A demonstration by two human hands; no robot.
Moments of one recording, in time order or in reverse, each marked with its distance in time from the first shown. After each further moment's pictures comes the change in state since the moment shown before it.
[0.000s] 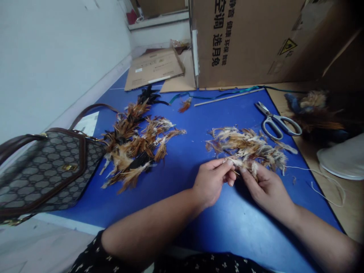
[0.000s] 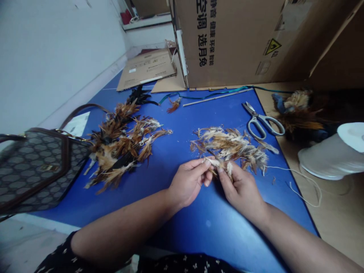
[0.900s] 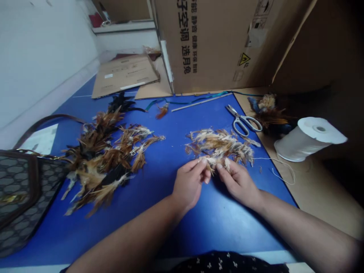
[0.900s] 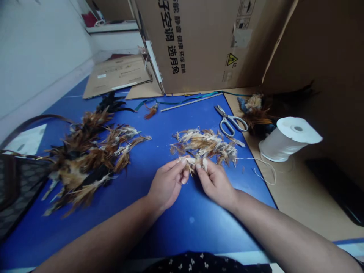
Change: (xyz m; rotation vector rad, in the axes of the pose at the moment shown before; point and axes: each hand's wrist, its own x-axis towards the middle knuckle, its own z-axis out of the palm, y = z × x) left_hand -0.007 0.010 0.008 0.010 0.074 0.039; right_hand -0.001 -0.007 0.002 0.031 0.059 0.020
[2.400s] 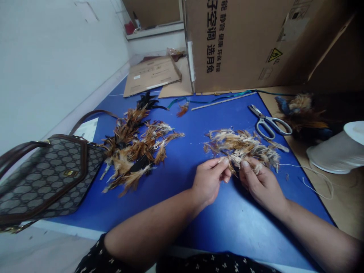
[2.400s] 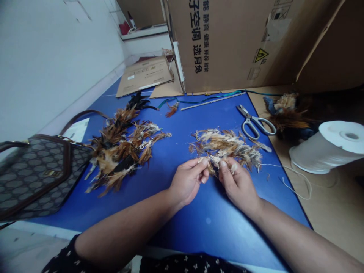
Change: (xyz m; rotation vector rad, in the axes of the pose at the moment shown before) left_hand 0.006 -0.010 -0.005 -0.007 -0.031 0.017; right_hand -0.002 0.008 0.004 0.218 0.008 0.185
